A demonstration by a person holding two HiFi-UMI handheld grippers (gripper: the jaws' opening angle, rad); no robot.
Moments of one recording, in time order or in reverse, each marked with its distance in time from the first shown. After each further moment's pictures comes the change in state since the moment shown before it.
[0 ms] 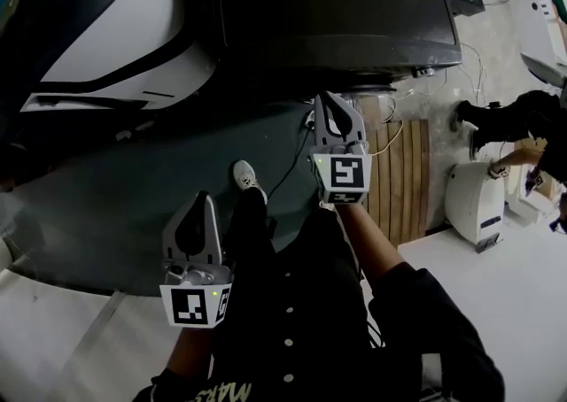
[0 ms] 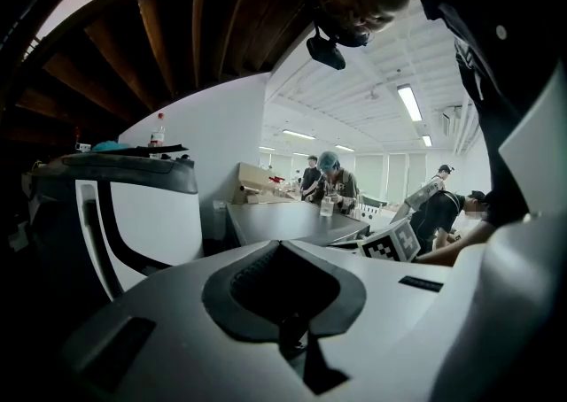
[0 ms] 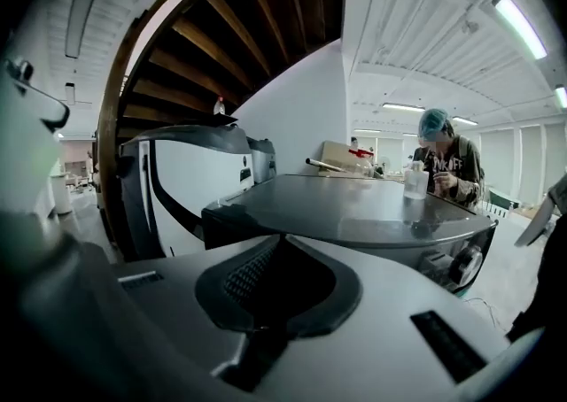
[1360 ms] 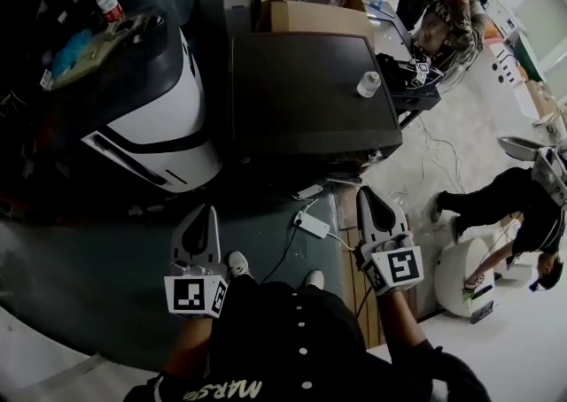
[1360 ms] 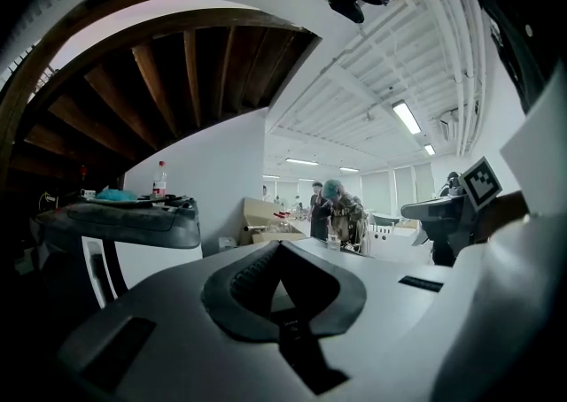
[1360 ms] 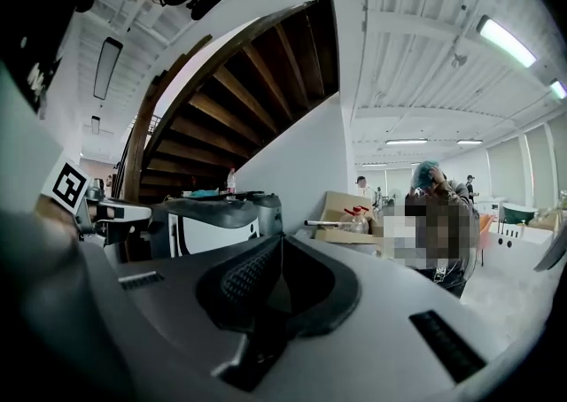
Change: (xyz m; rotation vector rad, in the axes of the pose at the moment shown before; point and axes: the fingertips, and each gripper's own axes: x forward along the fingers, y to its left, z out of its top) left arm -0.016 -0.023 0.101 0.056 -0.210 0.068; right arm -0.209 -0.072 0.167 0.000 -0.259 0.092
